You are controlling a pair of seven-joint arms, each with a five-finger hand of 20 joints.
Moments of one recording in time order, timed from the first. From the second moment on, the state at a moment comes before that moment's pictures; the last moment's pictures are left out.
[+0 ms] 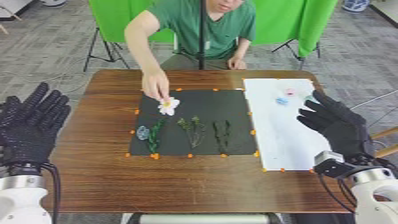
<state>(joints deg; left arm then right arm) 131.5 -56.6 -105.8 -128.4 19.4 14.5 22.5 -126.2 -54.5 102.9 -121.3 -46.5 5.0 -6.9</state>
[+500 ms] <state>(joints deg) 131.3 -56.8 -105.6 -128.4 19.1 14.6 22.1 -123.5 -54.7 100.2 -120.7 -47.4 4.6 -5.4</state>
